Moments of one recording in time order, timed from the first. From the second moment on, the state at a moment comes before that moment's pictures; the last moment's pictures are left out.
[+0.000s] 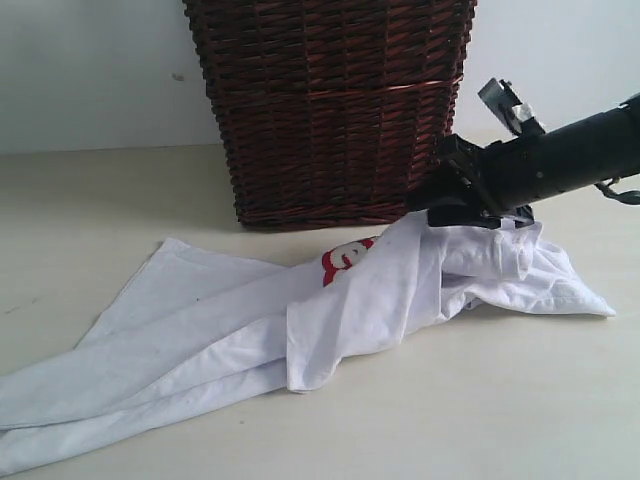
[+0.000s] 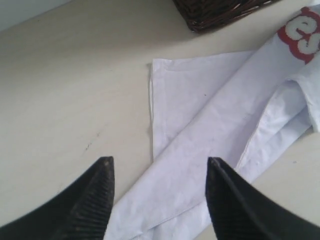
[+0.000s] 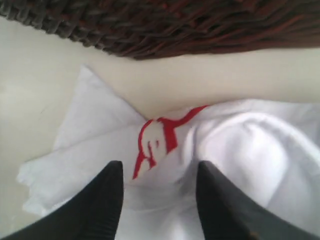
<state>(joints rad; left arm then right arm) -0.41 0.85 -0.80 0.16 0.82 -0.02 0.01 2.01 -1.21 1.23 0.92 -0.90</state>
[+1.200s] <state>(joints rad) -0.41 0.85 -0.80 0.13 0.84 -0.02 0.15 1.89 -1.09 0.74 0.81 -0.65</state>
